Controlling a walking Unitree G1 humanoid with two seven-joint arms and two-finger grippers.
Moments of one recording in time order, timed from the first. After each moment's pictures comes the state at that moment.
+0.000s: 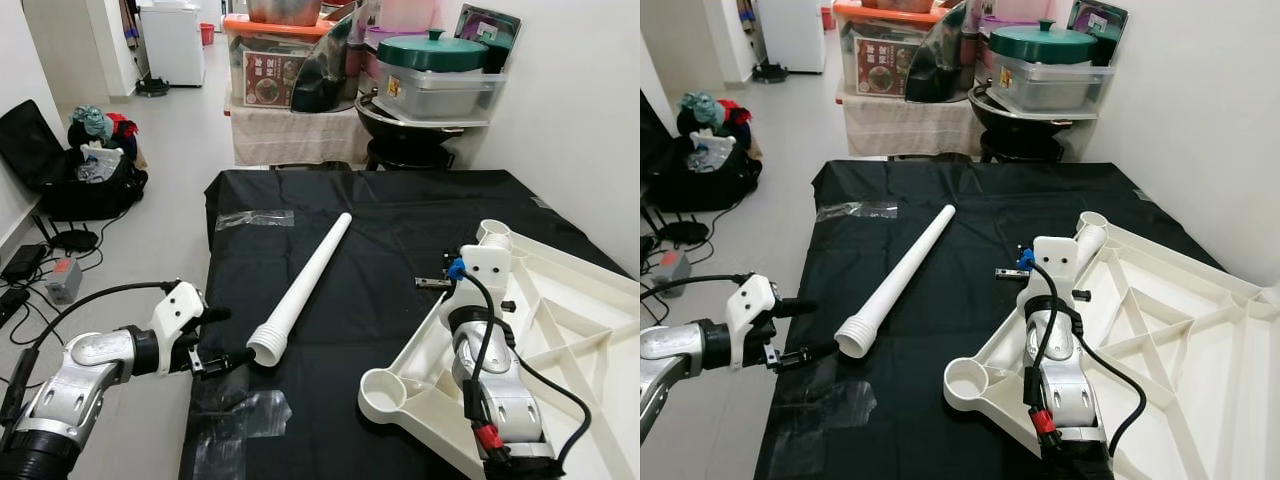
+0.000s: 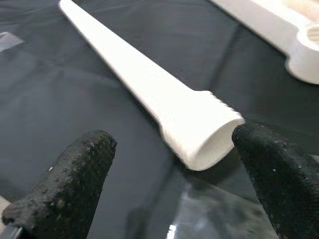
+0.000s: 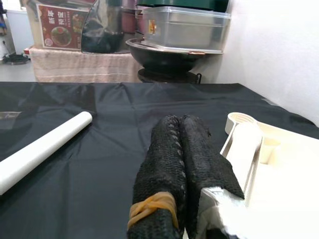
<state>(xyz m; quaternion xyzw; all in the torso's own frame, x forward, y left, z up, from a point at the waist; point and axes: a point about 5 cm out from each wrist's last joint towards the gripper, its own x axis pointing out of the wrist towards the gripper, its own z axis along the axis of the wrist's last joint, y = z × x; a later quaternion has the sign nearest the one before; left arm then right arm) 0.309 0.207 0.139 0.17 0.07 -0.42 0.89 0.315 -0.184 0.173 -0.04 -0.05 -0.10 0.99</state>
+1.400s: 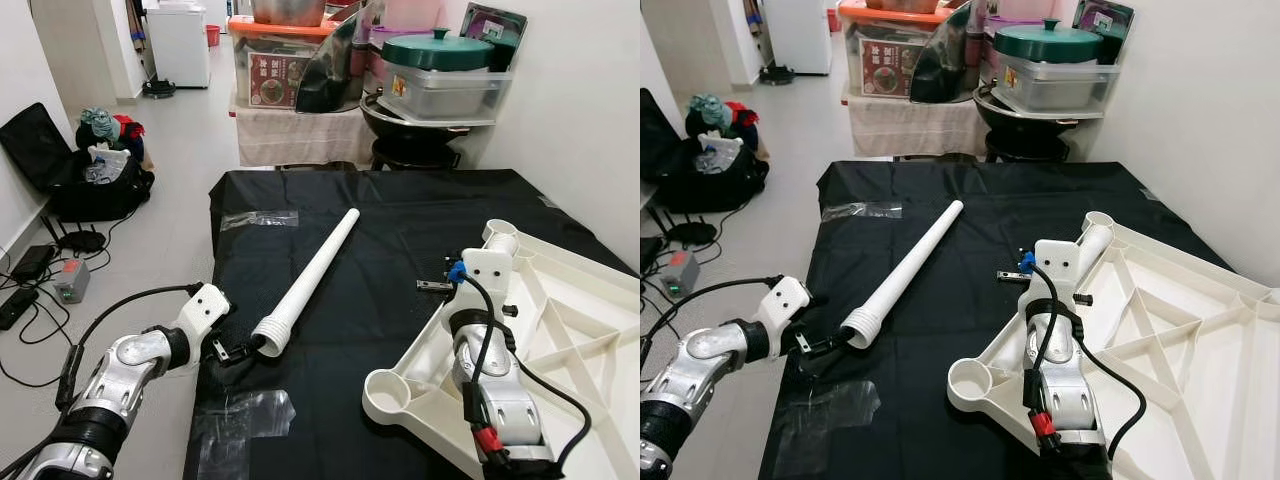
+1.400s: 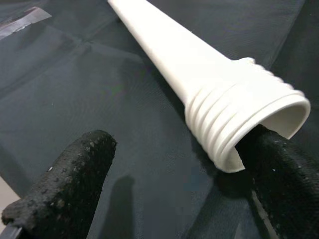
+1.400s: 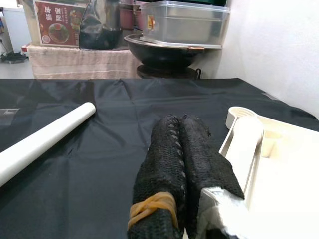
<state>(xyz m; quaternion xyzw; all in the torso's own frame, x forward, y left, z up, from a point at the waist) 0.331 0.191 0.107 0.18 0.07 -0.35 0.91 0.313 -0.184 0.169 -0.04 -0.05 -0.11 0.99</state>
